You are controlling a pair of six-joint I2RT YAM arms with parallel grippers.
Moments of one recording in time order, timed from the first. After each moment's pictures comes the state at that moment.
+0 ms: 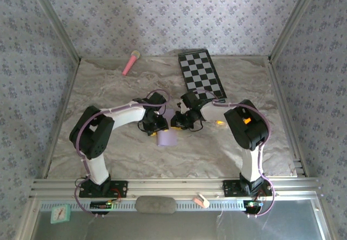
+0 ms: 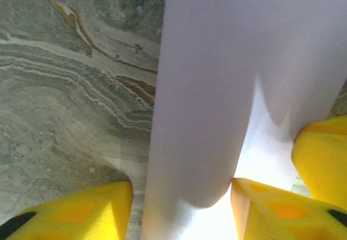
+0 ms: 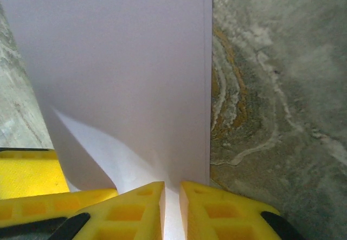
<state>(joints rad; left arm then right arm) -0.66 1.80 1.11 -0.66 0.19 -0.88 0.61 1.95 1.11 -0.26 -0.52 0.70</state>
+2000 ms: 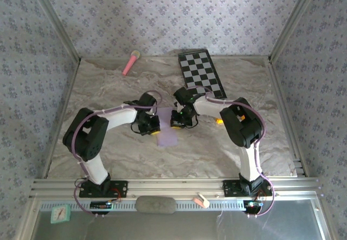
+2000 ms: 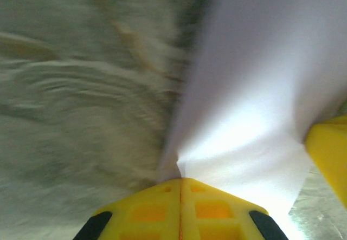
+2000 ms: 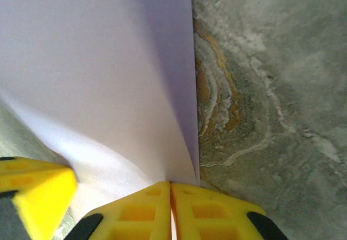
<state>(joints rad) -0.55 1.73 0.98 -0.56 0.29 -0.80 0.66 2.04 1.30 -0.55 -0.40 0.66</state>
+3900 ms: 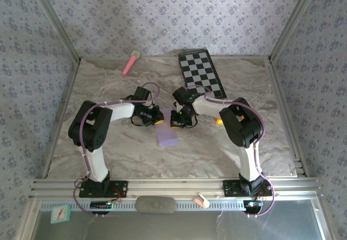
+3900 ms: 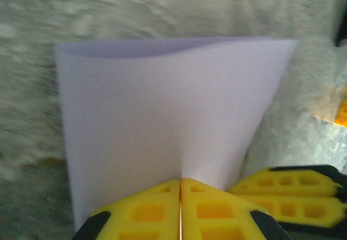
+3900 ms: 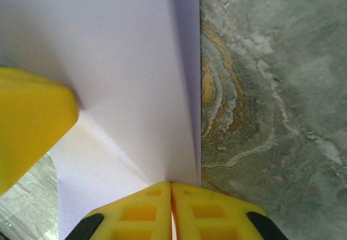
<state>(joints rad) -0.43 1.88 1.02 -0.26 0.56 -0.75 0.66 2.05 1.31 -0.57 -0.38 0.63</state>
